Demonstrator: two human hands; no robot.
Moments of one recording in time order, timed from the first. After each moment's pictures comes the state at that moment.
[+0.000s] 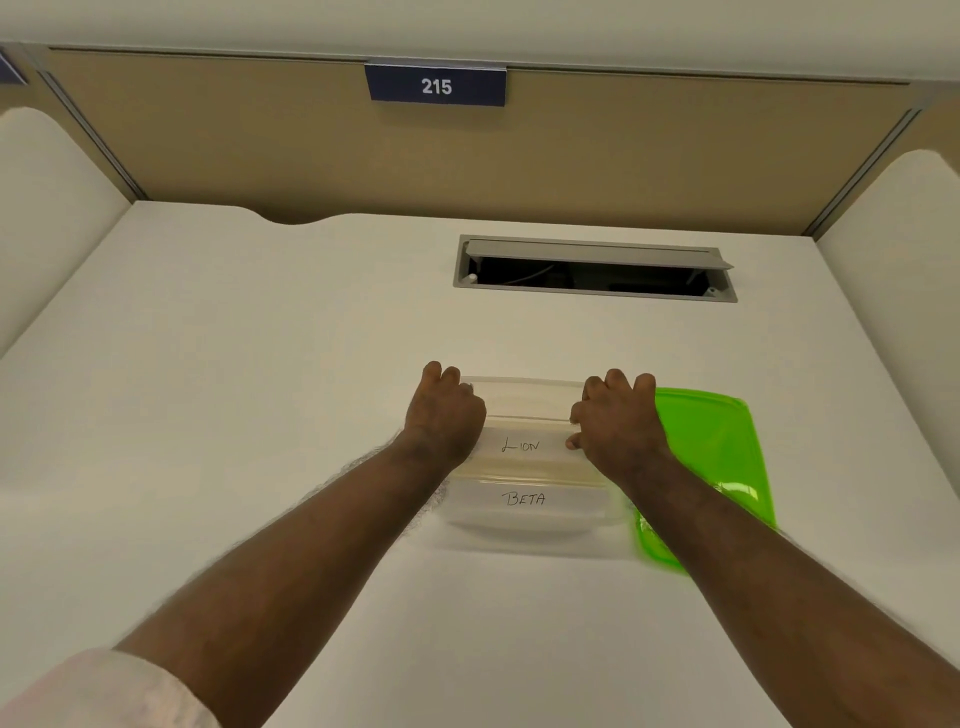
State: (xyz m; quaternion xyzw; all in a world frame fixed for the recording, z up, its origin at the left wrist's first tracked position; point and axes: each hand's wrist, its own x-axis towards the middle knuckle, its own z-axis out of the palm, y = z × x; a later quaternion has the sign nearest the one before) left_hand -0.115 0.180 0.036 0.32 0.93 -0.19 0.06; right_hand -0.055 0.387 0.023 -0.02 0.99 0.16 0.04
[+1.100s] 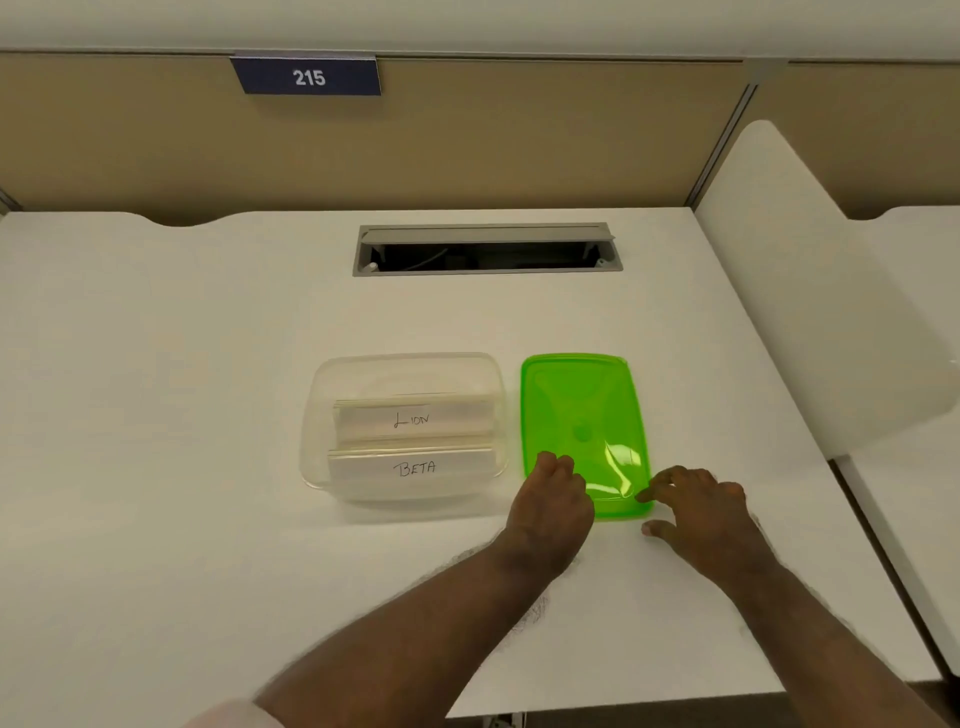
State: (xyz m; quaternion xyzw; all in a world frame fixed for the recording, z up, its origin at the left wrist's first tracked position) left_hand 0.073 0.361 0.013 0.51 0.85 -0.10 0.06; right_hand 0.156 0.556 -0.010 0.13 0.99 -0.06 0.08
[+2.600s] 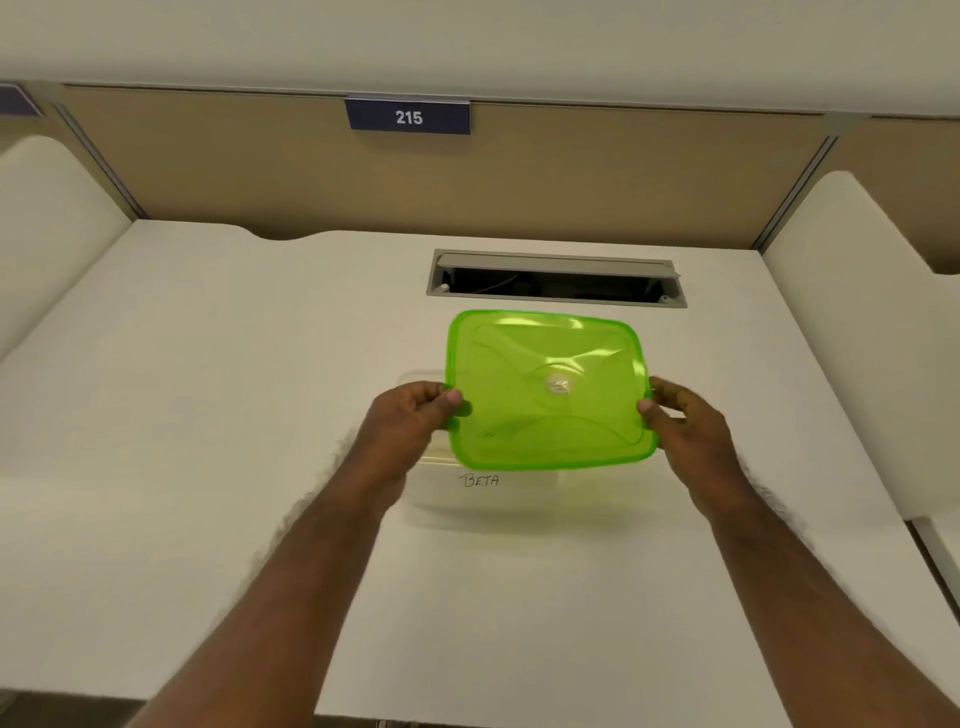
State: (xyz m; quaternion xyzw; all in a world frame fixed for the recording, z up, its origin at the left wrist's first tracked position) left_hand -0.027 0.183 0.102 -0.02 0.73 0.66 0.16; right_hand 0.034 0.477 0.062 0.26 0.78 -0.56 -0.12
